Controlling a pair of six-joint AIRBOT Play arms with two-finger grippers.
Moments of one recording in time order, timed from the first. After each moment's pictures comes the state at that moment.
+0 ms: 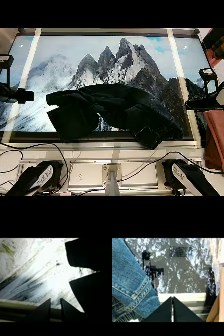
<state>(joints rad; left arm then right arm) 0.10 -0.95 1.11 1.77 -1.28 -1.47 -0.15 -0.91 0.98 -1.75 1.29 1.39</state>
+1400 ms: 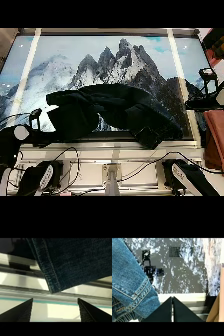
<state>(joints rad) 0.10 -0.62 0.41 1.36 -1.30 -1.65 -0.15 -0.91 0.98 -1.75 1.29 1.39</state>
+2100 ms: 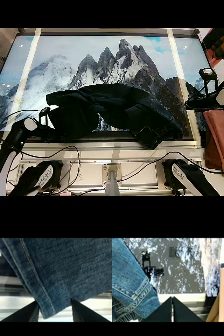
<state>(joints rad) 0.10 -0.86 0.40 1.27 -1.12 -1.53 -0.15 -0.91 0.98 -1.75 1.28 1.39</state>
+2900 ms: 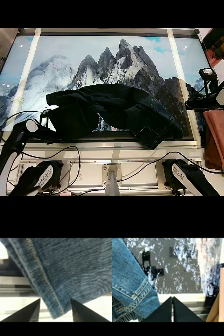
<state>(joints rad) 0.10 -0.86 0.36 1.30 -1.09 -1.46 -0.15 -0.91 0.98 -1.75 1.28 1.39</state>
